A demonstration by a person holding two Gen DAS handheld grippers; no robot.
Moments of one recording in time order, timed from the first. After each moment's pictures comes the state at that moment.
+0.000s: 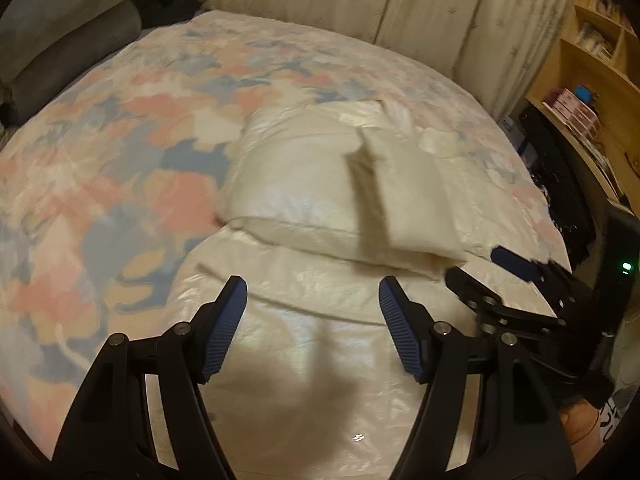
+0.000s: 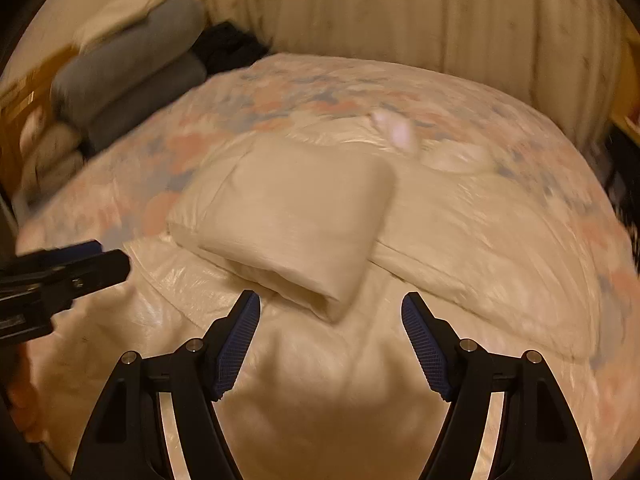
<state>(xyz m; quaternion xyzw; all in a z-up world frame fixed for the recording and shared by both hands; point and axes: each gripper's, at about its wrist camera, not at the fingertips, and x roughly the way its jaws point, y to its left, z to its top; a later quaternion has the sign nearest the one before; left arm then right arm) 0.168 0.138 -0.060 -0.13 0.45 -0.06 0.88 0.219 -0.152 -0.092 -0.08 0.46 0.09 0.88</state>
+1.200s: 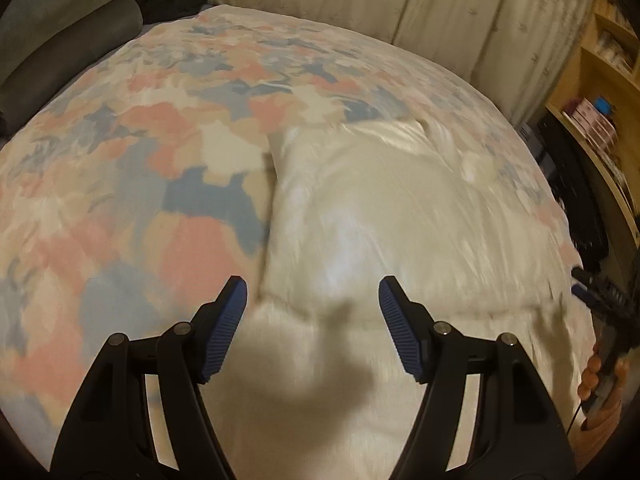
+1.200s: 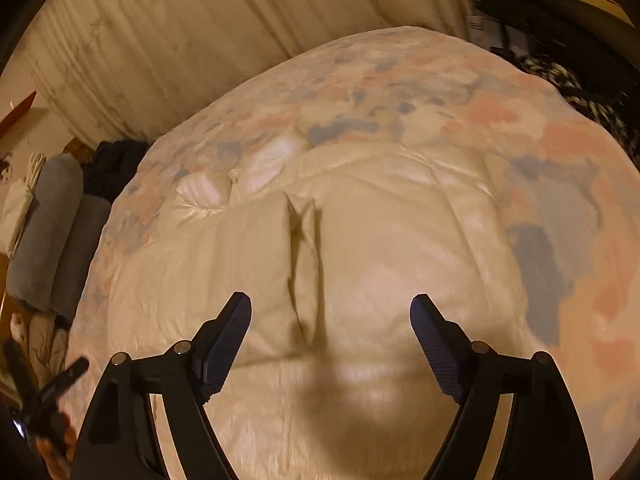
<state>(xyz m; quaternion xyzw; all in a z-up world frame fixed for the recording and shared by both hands) 0.275 0.169 -0.080 -0.13 0.46 -0.04 0.88 0.277 -0.364 -0.085 0.19 0.46 -0.06 0.87</state>
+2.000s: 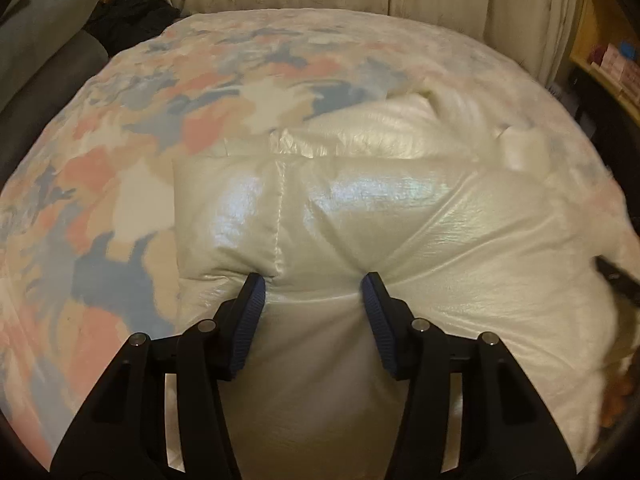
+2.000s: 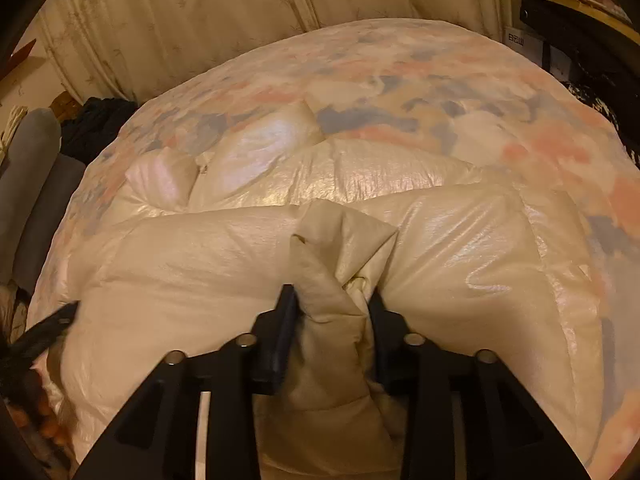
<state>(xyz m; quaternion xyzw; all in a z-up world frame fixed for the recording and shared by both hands) 0.403 0.057 -0.145 -0.02 0.47 0.00 0.88 0.391 -0.369 -0.166 0.12 0.48 -0.06 0.87</state>
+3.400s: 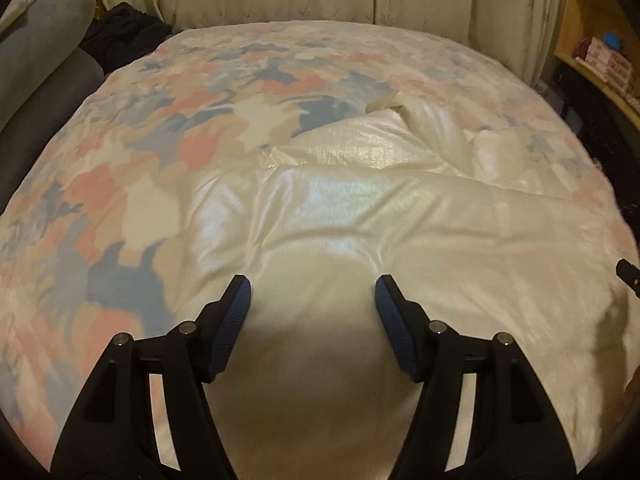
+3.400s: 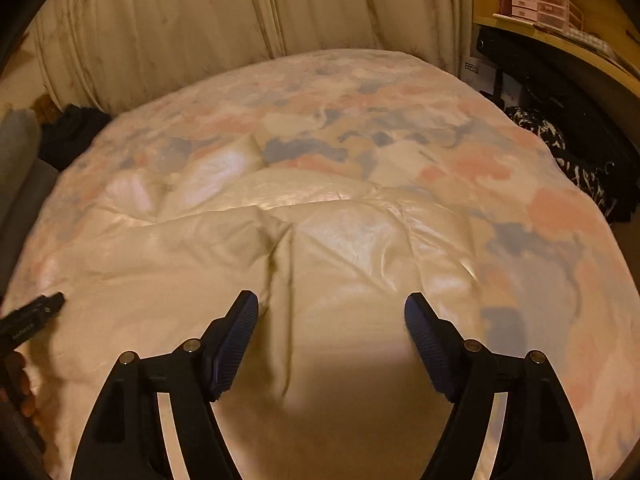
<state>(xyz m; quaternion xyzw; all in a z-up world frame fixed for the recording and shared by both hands) 0.374 0.059 -0.117 -0.01 0.45 -0.03 0.89 0.304 -0.393 -0.106 0.09 0.44 -0.13 0.88</state>
